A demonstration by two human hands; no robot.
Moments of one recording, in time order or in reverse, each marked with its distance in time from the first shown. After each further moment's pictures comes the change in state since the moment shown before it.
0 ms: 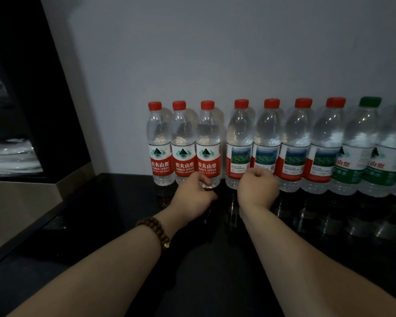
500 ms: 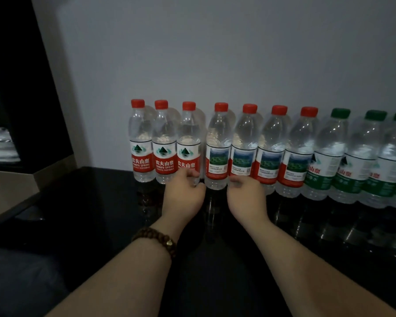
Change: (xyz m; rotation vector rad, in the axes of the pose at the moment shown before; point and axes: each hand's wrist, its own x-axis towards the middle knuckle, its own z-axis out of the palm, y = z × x) left_hand -0.010 0.021 0.046 -0.079 0.312 0.064; right_hand 0.024 0.008 -0.059 -0.290 -0.433 -0.320
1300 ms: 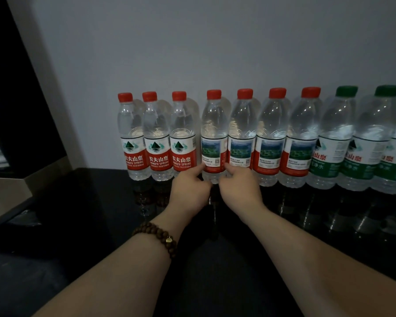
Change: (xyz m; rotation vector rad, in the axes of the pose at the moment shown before) left_hand 0.007 0.003 0.019 -0.009 -0.146 0.082; right_hand 0.010 0.003 0.012 0.065 -0.121 -0.017
